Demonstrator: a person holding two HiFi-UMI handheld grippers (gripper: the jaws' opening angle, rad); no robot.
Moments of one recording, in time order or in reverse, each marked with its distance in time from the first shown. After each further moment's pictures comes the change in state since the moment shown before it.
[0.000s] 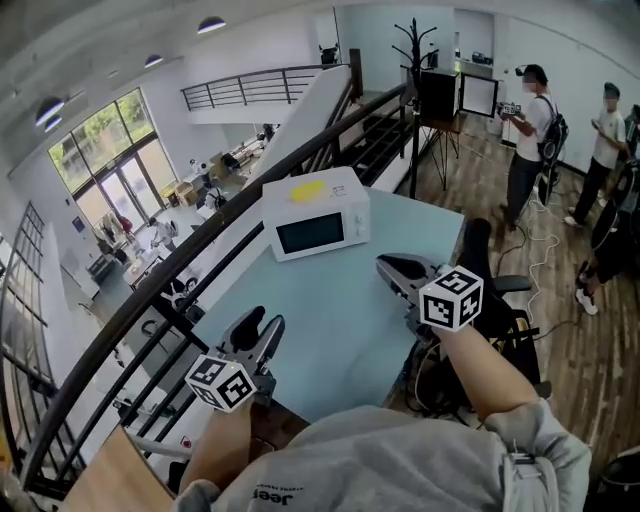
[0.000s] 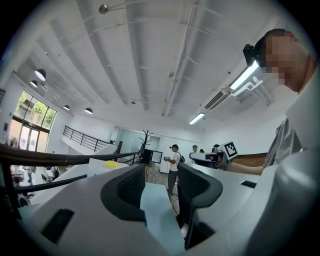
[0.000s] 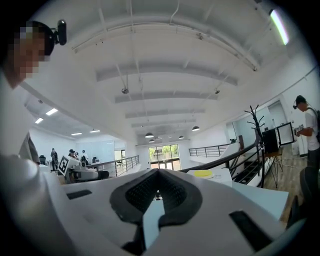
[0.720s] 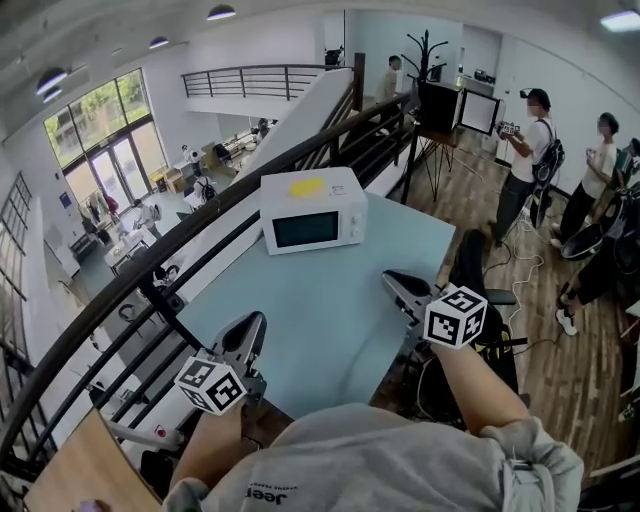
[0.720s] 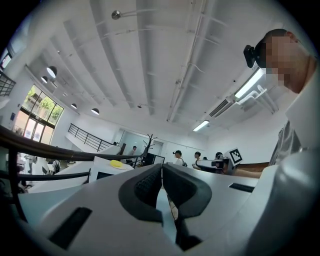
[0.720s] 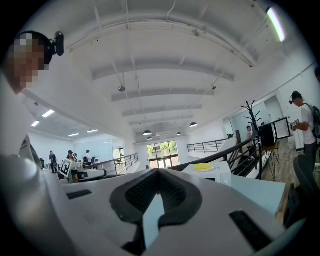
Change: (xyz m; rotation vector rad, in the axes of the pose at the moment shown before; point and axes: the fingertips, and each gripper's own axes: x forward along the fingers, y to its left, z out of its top) left arm -0.030 0.010 -0.007 -0.067 -0.068 0.029; right arm -0.017 0.018 -0.017 0.050 0.027 -0.023
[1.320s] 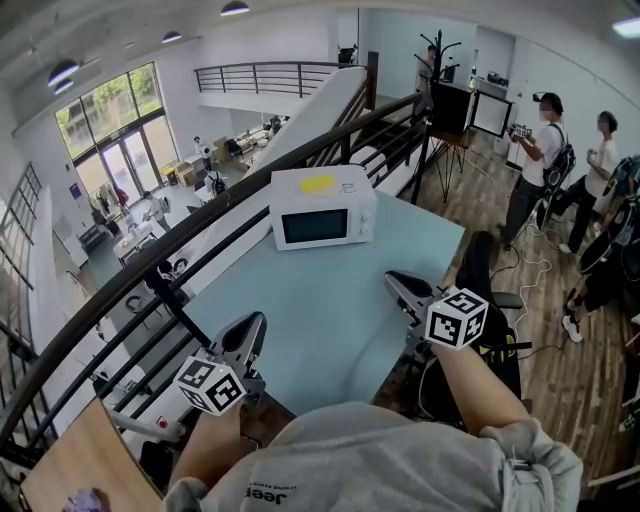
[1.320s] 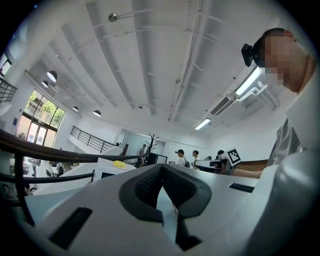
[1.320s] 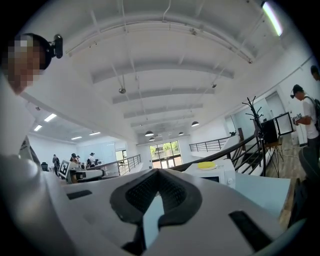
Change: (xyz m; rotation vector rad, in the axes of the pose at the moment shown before) left arm -0.017 -0.006 0.000 0.023 0.006 0.032; right arm 0.002 0.004 -0.008 0.023 -0.006 0.033
